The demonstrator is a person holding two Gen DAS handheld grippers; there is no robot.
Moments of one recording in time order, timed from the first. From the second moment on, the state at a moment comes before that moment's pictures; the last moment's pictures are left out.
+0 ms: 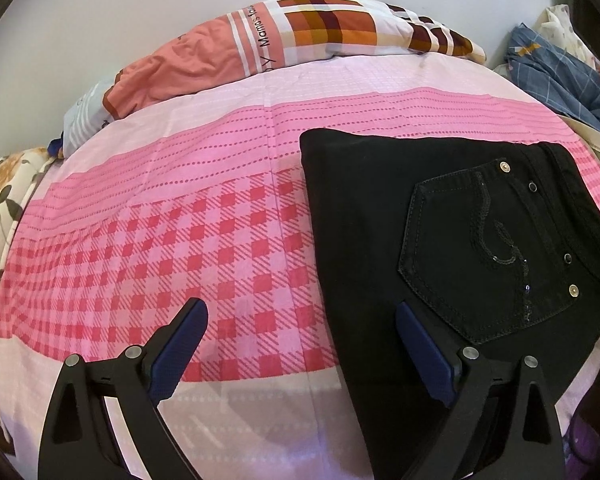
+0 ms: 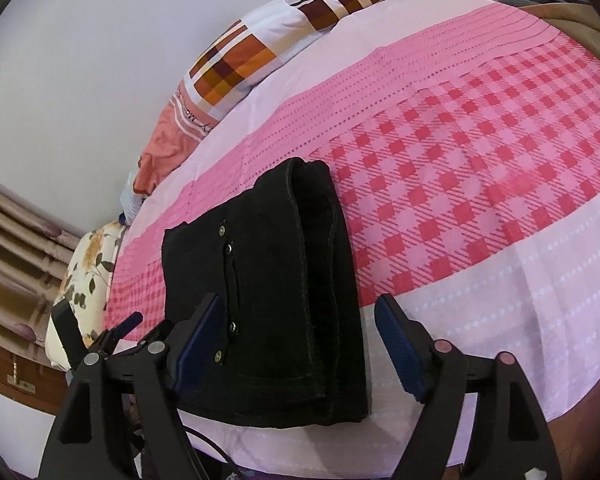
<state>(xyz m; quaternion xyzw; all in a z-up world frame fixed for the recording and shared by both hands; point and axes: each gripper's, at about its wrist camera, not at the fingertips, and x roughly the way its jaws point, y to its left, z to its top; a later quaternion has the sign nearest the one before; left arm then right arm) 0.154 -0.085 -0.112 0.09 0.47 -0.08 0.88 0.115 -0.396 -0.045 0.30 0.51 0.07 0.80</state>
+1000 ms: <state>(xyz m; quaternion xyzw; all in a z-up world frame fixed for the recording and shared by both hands) 0.160 -0.071 -0.116 0.00 0.50 -0.17 0.85 0.122 -0.398 -0.053 0.26 0.51 0.07 0.82</state>
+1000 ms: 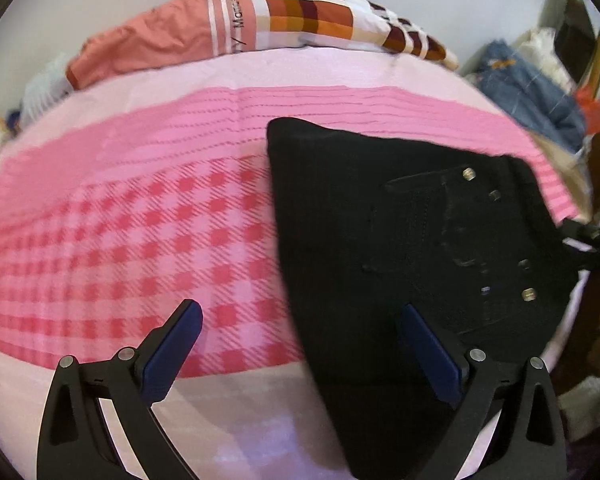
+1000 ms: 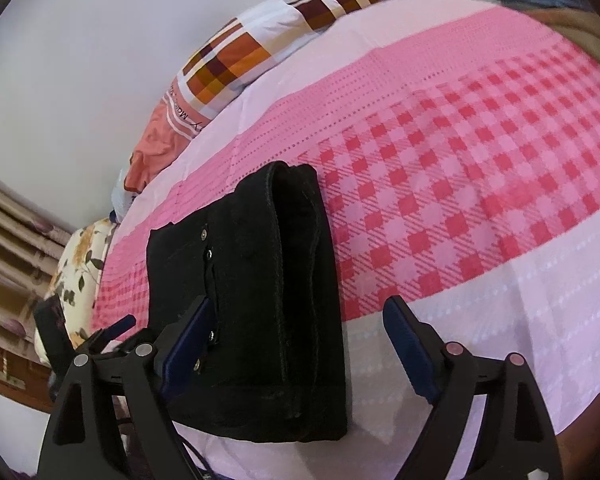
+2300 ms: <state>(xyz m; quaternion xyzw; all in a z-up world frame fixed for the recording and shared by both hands) 0.175 -0.085 -0.127 -0.01 0.54 -0.22 0.81 0.147 -0.381 -0.073 0.25 0.54 0.14 0.79</state>
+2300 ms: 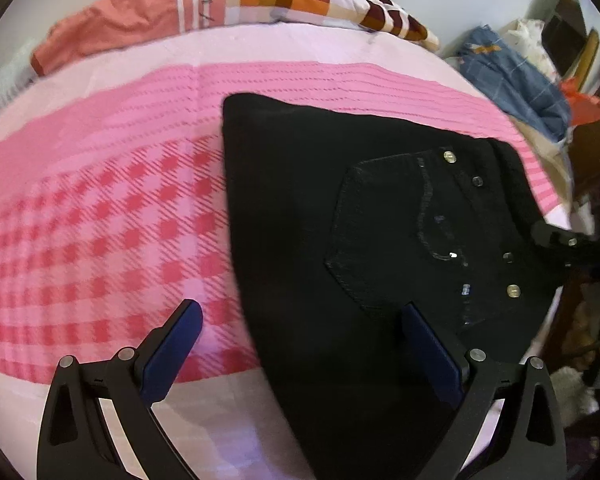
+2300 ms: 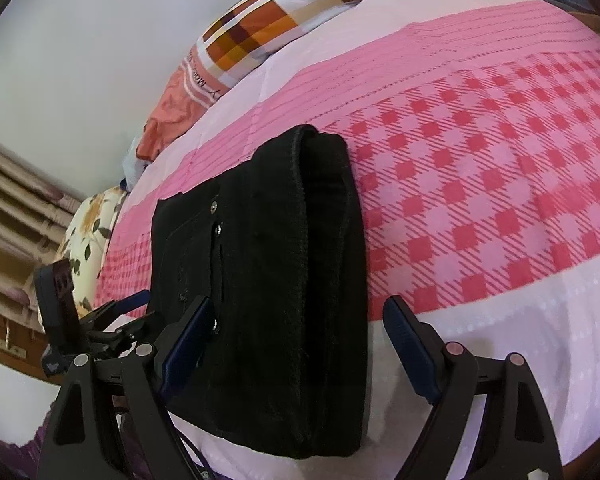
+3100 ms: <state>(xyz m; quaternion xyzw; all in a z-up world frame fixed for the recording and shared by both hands) 0.208 -0.074 -0.129 -0.12 0.56 -0.35 0.74 0.170 -0.410 -0.102 0.33 0.58 0.24 0.71</state>
